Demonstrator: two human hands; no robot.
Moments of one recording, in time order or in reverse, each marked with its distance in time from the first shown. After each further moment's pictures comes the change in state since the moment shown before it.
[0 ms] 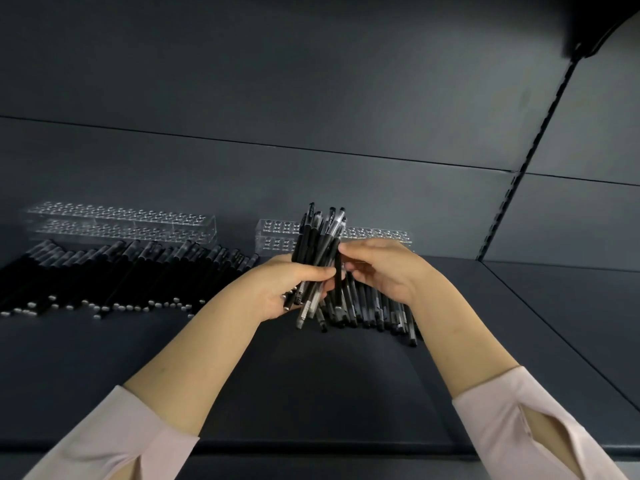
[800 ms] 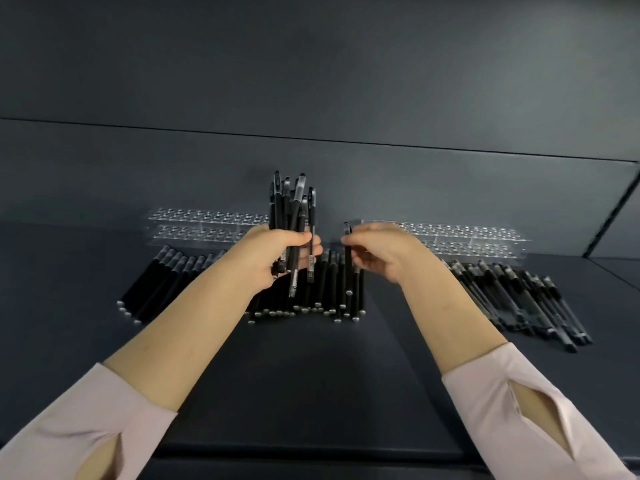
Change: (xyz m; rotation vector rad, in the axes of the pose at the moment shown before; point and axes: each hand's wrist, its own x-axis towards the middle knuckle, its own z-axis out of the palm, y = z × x) left_hand -0.038 0.030 -0.186 -0.165 0.259 0.119; right_hand 0.054 -0.009 0.190 -0.042 0.133 0.040
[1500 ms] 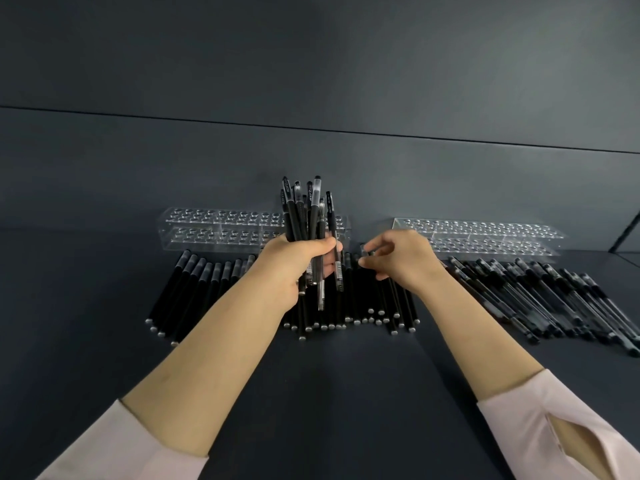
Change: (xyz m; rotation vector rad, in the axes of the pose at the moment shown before) left_hand 0.009 -0.002 -0.035 -0.020 -0.026 -0.015; right_hand 0.015 0.027 0.028 -0.573 0.155 -0.285
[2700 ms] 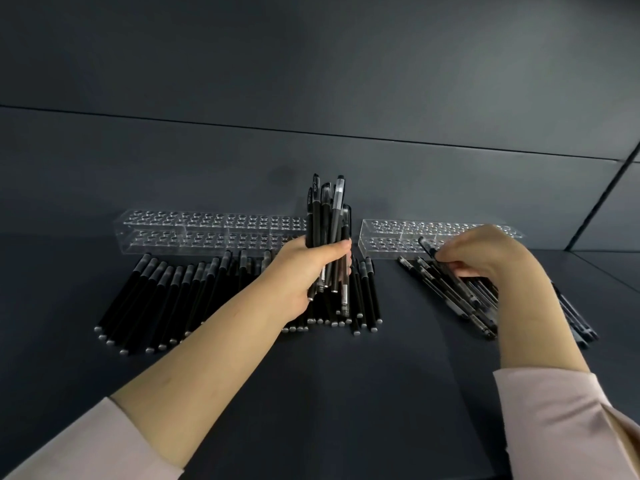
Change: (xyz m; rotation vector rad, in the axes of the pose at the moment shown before) left_hand 0.002 -0.017 0.046 0.092 -0.170 0.044; right_hand -0.005 0.045 -0.124 -0.007 0.150 0.355
